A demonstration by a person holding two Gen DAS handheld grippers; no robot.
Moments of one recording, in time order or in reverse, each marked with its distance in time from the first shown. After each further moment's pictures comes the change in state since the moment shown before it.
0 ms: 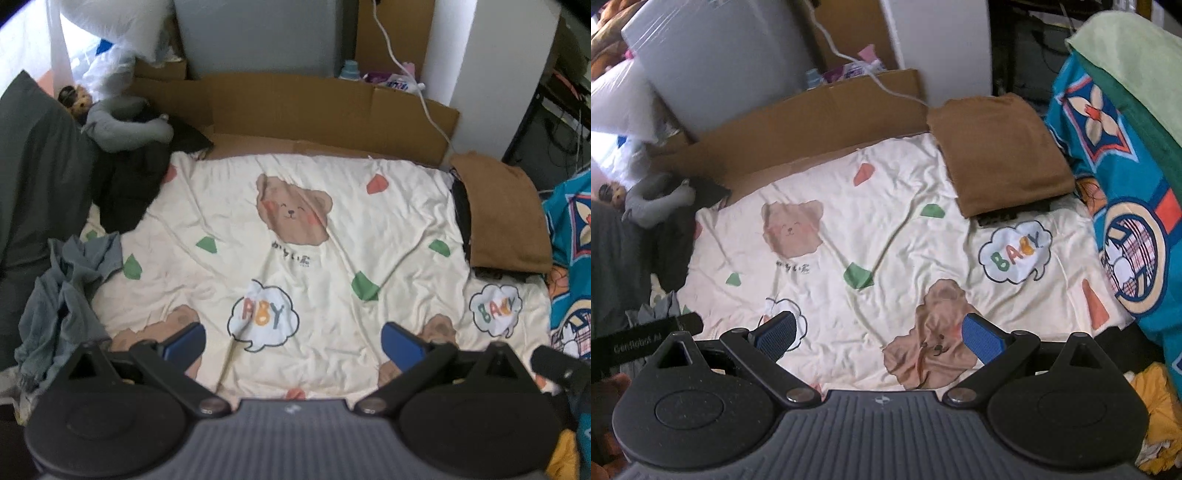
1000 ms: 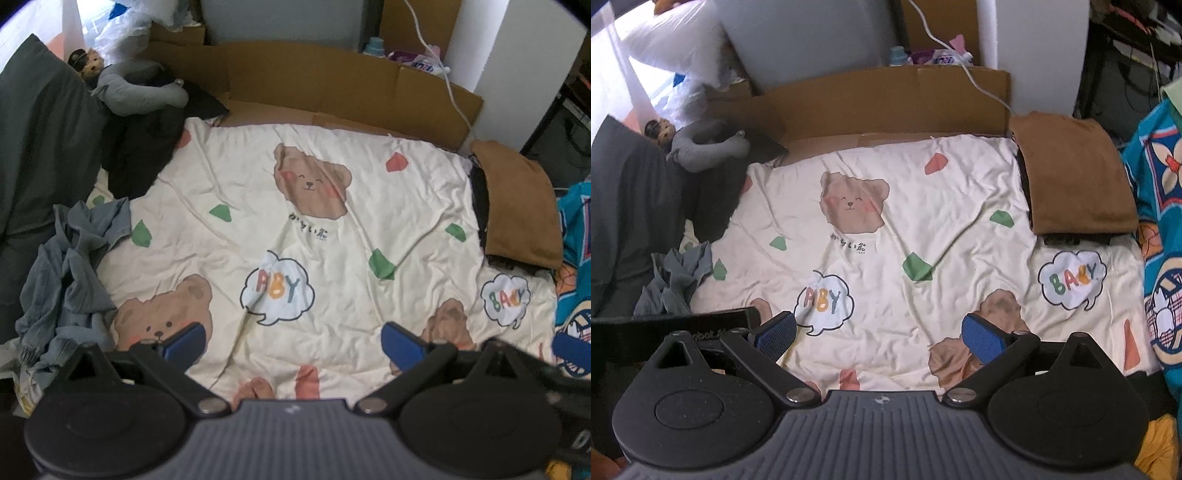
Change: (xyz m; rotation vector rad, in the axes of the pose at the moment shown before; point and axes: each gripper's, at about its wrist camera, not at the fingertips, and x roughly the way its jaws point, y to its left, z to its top) left arm 0.009 0.030 -0.003 -0.051 0.083 0.005; right arm 0.019 0.079 0.004 -0.202 0.055 0.092
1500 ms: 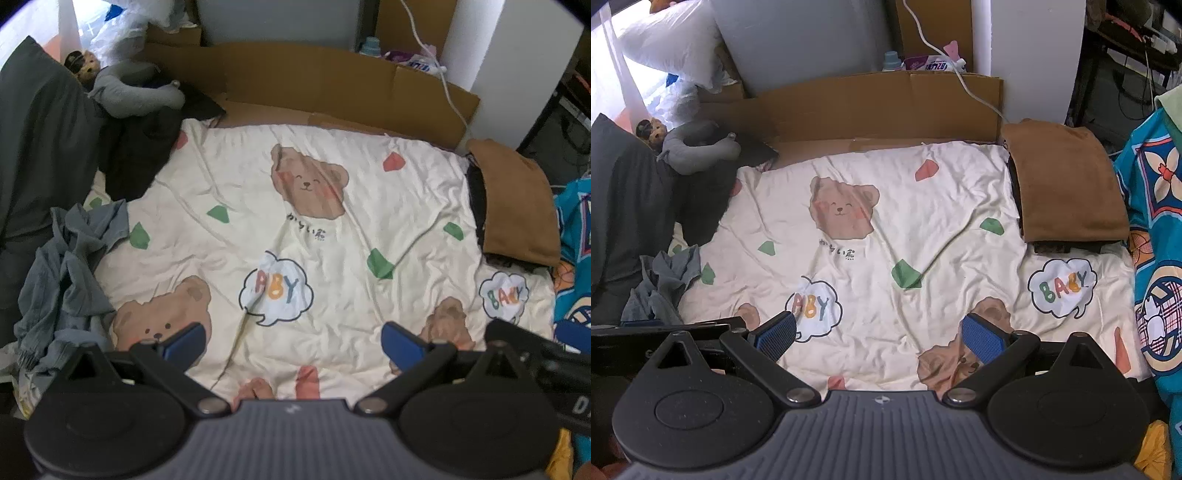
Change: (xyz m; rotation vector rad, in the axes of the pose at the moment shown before) left arm 0.001 0.002 0.000 0.011 0.000 -0.012; right arm 0.004 -0.003 0.006 -0.004 -0.016 -0.042
